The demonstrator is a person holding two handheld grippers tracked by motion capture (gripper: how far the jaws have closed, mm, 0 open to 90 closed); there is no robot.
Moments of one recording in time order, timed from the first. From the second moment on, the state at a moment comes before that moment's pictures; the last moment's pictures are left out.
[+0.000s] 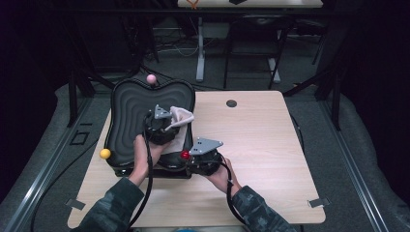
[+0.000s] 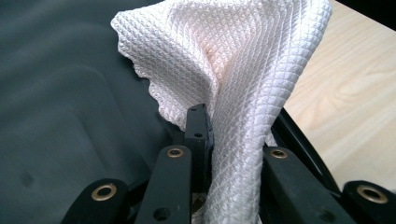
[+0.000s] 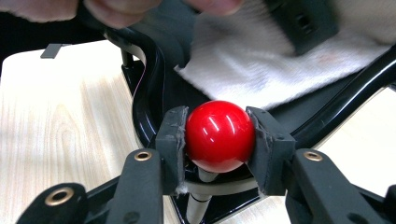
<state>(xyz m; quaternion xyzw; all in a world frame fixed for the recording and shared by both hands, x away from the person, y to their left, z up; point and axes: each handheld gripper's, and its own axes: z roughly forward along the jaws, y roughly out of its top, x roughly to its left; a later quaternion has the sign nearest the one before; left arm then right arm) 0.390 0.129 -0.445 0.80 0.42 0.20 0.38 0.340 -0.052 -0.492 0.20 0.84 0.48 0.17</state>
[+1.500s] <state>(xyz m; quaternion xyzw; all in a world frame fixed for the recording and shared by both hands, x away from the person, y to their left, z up) 0.436 0.118 -0.422 0.79 0.42 0.22 0.39 0.339 -0.052 -0.493 0.20 0.84 0.48 0.17</state>
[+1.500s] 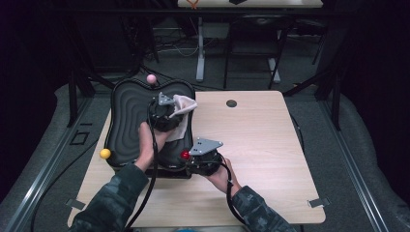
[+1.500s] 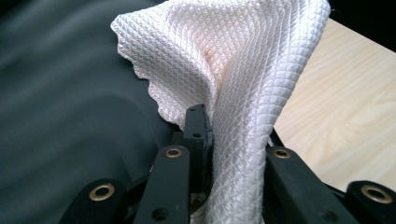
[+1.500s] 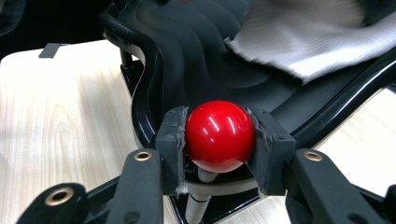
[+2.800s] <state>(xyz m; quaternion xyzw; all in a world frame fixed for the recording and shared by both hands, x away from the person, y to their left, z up) 0.482 0.129 -0.392 0.78 0.42 0.24 0.39 0.339 -0.052 -0.493 0.20 0.84 0.48 0.17</state>
